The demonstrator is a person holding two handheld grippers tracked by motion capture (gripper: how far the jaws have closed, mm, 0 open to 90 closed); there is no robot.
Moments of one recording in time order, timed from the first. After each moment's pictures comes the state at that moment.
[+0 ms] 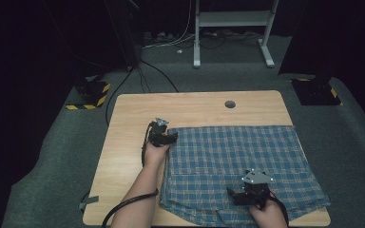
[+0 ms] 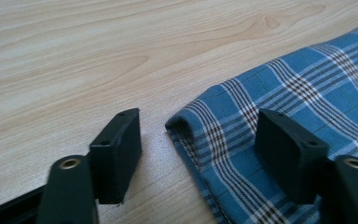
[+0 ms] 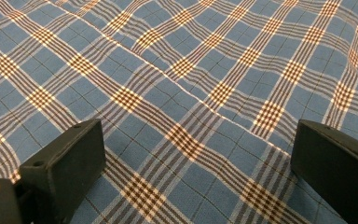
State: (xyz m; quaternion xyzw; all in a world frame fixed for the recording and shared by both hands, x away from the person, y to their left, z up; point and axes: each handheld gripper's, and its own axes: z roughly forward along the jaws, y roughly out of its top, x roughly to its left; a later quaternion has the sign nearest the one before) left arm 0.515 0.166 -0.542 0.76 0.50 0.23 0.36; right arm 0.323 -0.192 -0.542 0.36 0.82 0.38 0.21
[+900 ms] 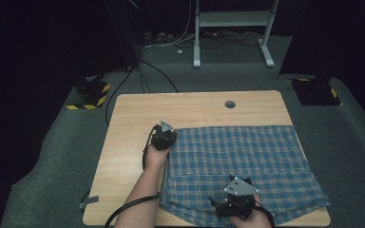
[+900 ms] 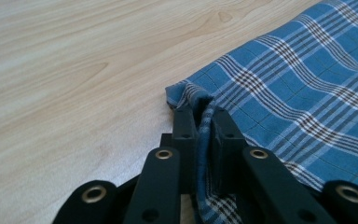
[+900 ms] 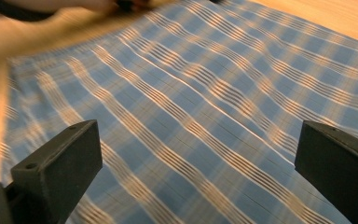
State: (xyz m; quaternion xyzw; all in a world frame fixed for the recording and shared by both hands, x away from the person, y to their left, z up) left arm 0.498 0.156 -0.542 0.78 0.44 0.23 0.37; right arm 0.281 -0.133 -0.507 0.32 0.82 0.42 0.21
